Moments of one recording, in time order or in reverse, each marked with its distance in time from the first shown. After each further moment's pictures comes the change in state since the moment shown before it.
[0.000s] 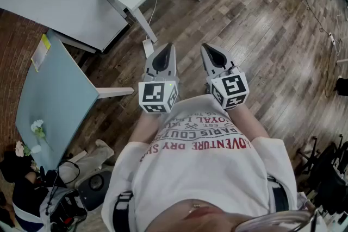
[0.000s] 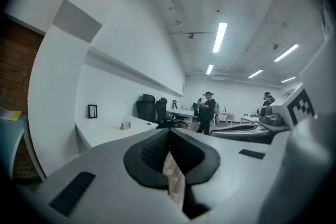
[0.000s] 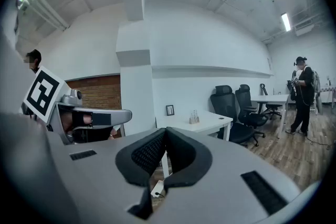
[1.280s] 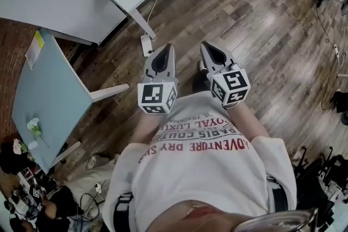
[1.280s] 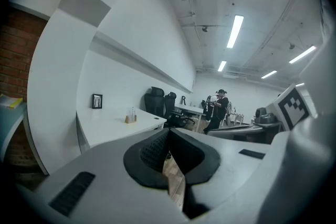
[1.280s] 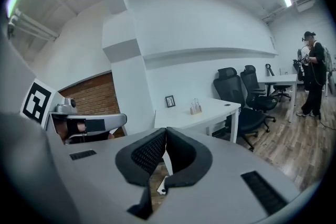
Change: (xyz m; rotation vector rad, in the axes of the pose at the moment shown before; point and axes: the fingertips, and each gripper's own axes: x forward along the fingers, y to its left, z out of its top) left arm 0.099 0.046 -0.027 -0.078 0.057 0.084; right arm 0.102 -0.075 -0.025 0.115 0.106 0.079
